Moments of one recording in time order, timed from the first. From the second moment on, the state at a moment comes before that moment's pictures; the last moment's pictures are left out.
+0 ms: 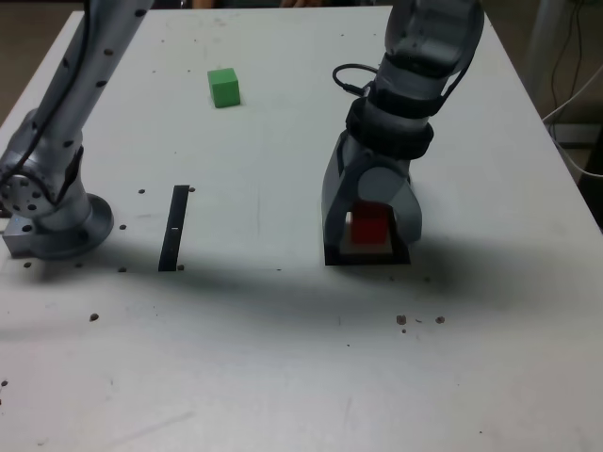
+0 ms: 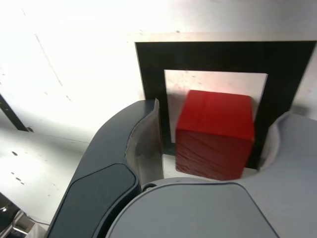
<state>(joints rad) -0.02 2.21 -1.65 1.32 -0.10 0.03</state>
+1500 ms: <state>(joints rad) 0.17 2.01 -1.92 1.57 0.04 0.12</state>
